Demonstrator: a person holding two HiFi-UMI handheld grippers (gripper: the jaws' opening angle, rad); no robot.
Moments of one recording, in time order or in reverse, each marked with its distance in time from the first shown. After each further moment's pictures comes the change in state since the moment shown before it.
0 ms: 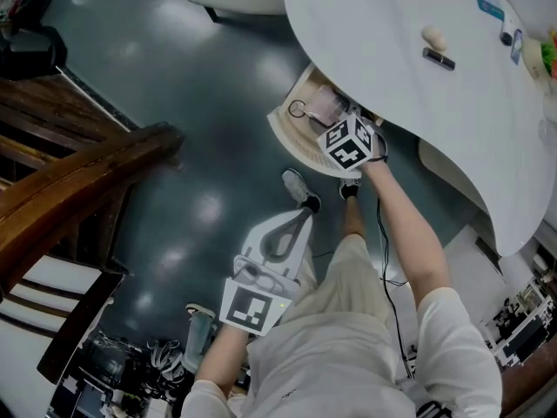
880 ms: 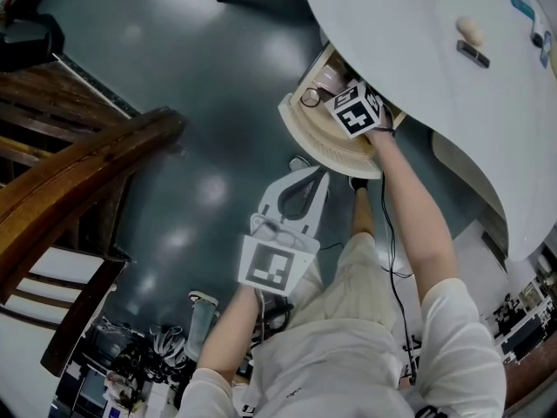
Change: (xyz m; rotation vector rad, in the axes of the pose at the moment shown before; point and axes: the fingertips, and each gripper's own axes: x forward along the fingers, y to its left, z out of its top) left arm 0.072 0.057 -0.042 0.020 0.066 0.039; right arm 0.083 -0.027 -0.015 0.112 0.045 0.010
